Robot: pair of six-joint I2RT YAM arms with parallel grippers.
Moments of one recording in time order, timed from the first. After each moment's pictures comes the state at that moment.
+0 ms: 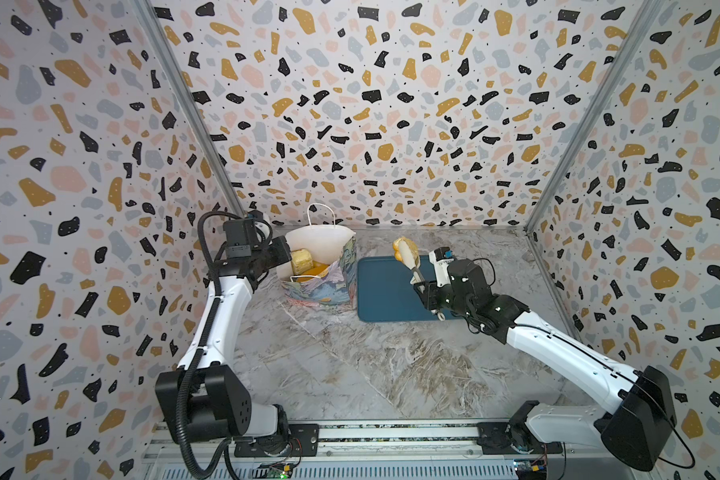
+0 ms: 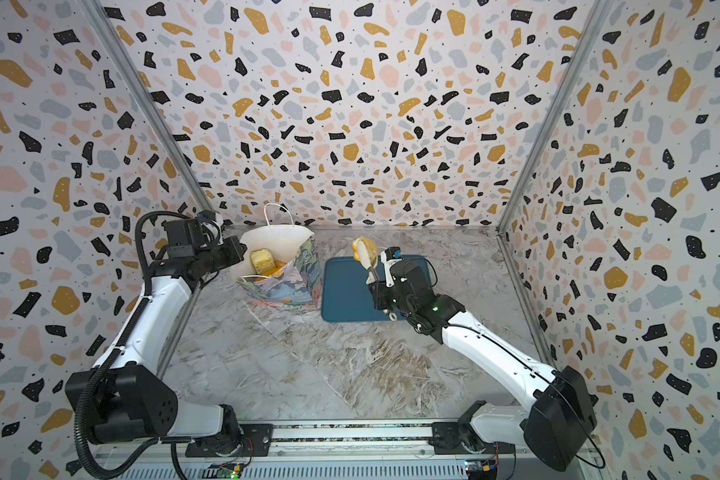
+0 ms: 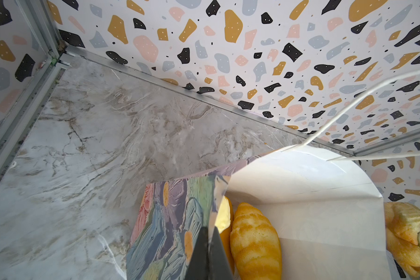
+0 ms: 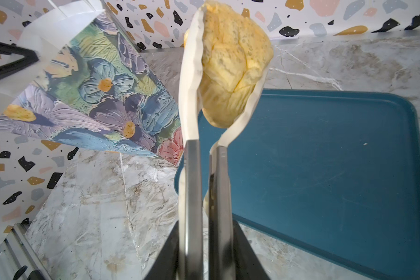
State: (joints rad) left arm 0.12 1.40 1.29 -0.51 0.33 -0.29; right arm 0.71 1.26 1.02 -0.30 0.00 0.43
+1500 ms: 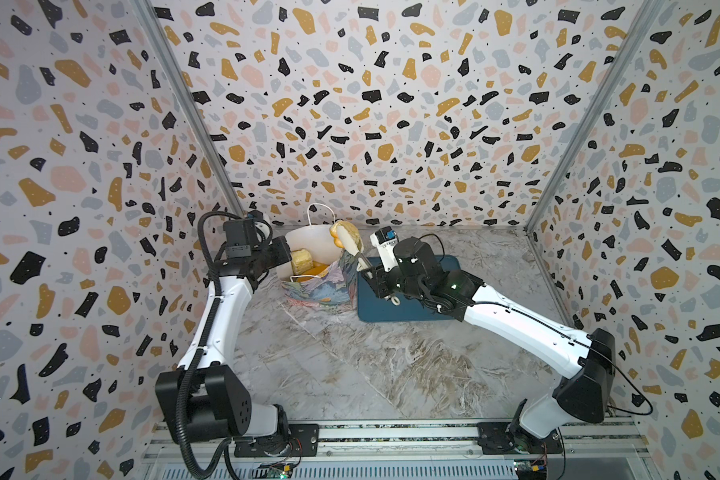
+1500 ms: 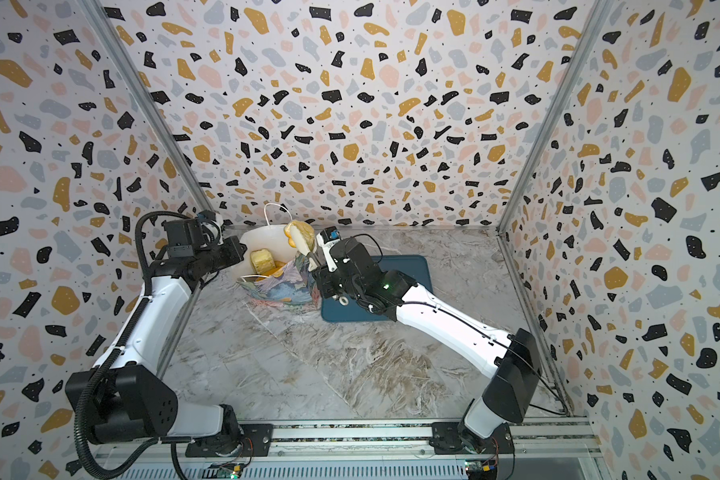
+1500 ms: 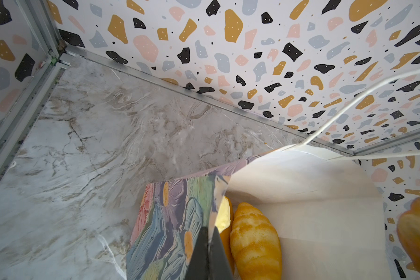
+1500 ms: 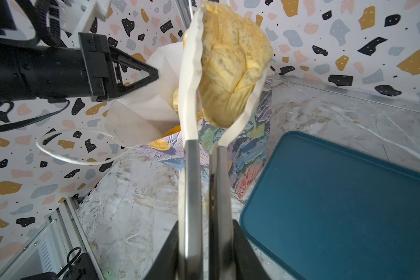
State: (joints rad) left arm 0.12 1.40 1.29 -0.51 0.33 -0.29; right arm 0.95 1.60 1.56 -0.43 0.03 0.36
